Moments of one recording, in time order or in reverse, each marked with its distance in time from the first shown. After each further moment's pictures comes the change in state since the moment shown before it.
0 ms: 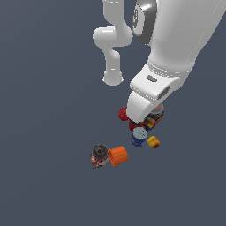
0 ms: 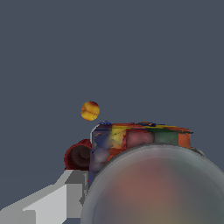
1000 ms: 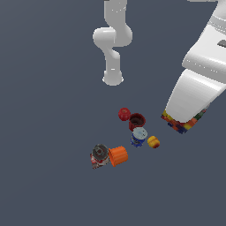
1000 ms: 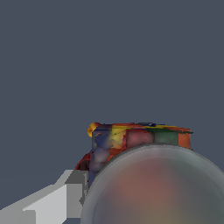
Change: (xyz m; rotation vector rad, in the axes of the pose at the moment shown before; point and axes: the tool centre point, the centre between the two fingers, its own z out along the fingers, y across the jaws) arm 0.075 -0.004 -0.080 0.000 -0.001 0.001
